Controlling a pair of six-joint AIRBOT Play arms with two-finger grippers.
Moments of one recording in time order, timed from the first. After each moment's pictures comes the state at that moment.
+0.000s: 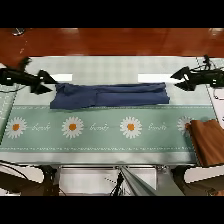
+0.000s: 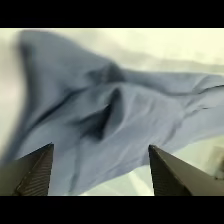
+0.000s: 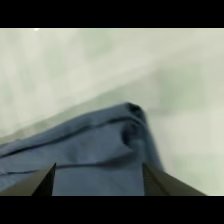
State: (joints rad) left arm 0.38 -1.72 1.45 0.86 -1.36 -1.34; right arm -0.40 -1.69 1.35 -0.73 1.14 1.33
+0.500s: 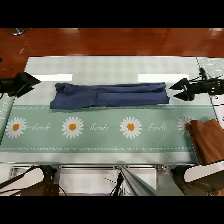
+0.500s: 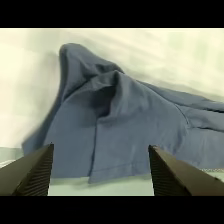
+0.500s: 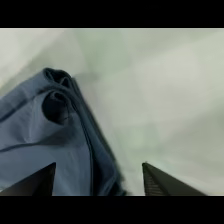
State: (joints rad) left arm 0.45 -1.23 1.04 0.80 -1.09 -1.15; right arm -0.42 -1.79 1.31 -0.75 1.21 1.29
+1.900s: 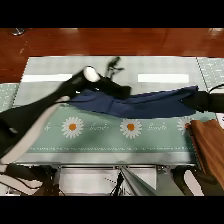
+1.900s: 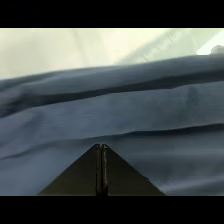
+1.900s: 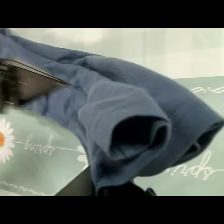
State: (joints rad) left arm -0.64 -1.75 1.47 0.75 -0.88 -1.38; right arm -0.30 -0.72 0.91 -0.90 1.38 1.41
